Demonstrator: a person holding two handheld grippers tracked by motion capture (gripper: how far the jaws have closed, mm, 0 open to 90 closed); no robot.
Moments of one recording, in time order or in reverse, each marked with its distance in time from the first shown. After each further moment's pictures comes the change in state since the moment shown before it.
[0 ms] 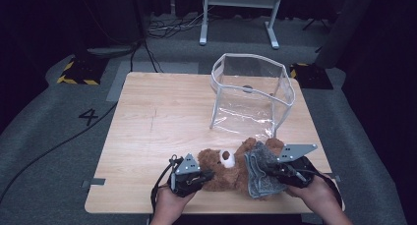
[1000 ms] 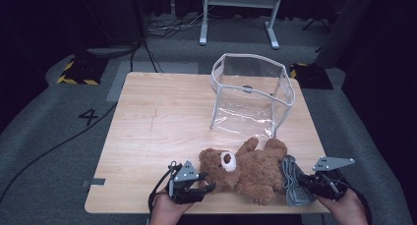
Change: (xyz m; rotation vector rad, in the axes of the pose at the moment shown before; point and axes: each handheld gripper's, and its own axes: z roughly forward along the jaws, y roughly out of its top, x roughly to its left) left arm -0.006 -0.017 -0.003 0.028 -0.018 0.007; right arm -0.037 -0.098 -0.022 0.032 -0.077 0.227
